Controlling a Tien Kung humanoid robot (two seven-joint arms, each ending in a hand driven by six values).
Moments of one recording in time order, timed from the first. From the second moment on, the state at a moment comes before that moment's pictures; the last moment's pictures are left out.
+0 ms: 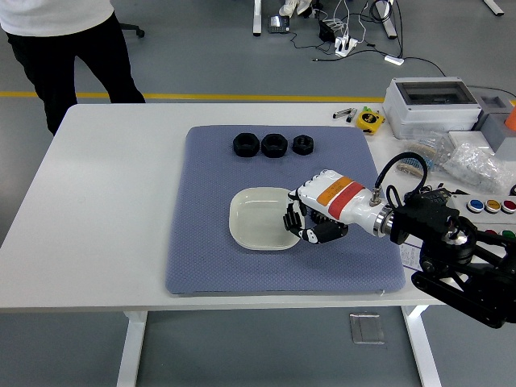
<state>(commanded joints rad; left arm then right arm) -0.05 0.03 -0.92 -0.18 0.82 0.06 0.23 0.92 -0.34 0.25 1.14 -1.88 -0.28 0.09</state>
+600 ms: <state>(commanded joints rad) -0.07 0.03 -0.84 -0.18 0.73 0.08 0.22 1.01 -0.15 0.13 0.96 -1.96 -0.25 -0.08</state>
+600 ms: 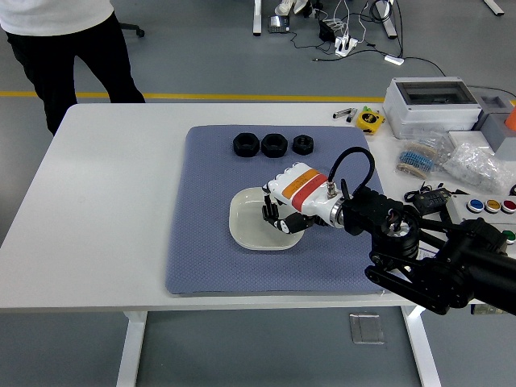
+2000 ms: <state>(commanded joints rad) -0.07 0.03 -0.86 -0.18 0.75 0.08 0.22 1.00 -0.28 0.15 0.93 -1.96 -0.17 -0.09</state>
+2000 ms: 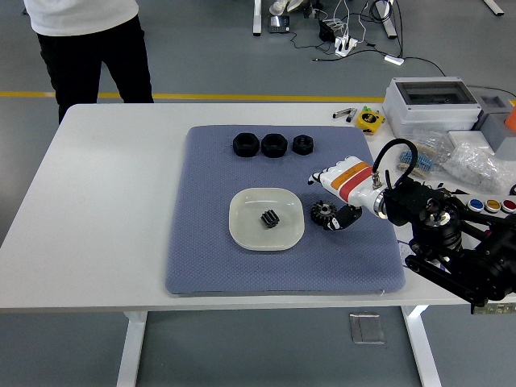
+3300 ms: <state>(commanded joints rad) -0.08 0.03 -0.88 -0.18 0.77 0.08 0.22 1.01 -0.20 0.10 0.80 -1.82 -0.19 -0.09</state>
